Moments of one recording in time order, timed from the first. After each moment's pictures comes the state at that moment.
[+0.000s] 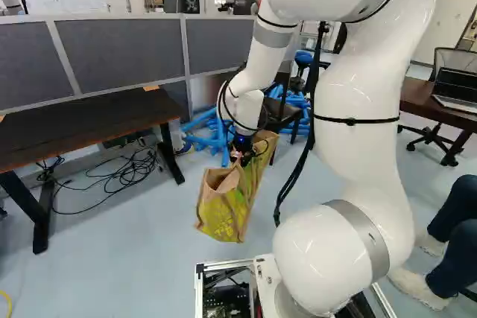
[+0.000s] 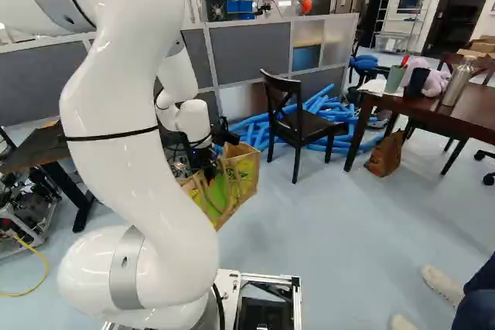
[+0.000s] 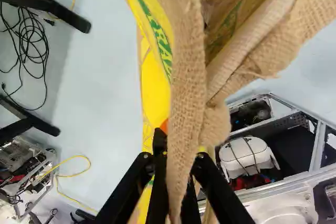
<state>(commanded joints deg) 10.9 -19.9 -40.9 12.8 -18.6 27.7</state>
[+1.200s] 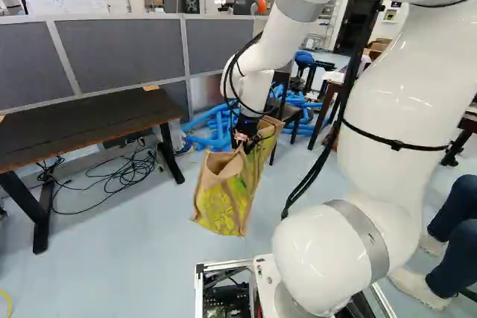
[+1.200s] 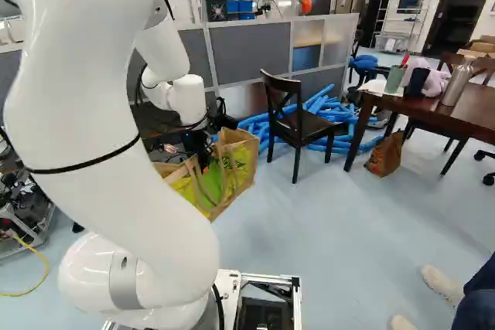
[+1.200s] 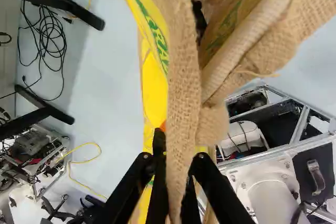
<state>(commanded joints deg) 9.9 -6.3 -39.3 12.8 -30.0 27.7</state>
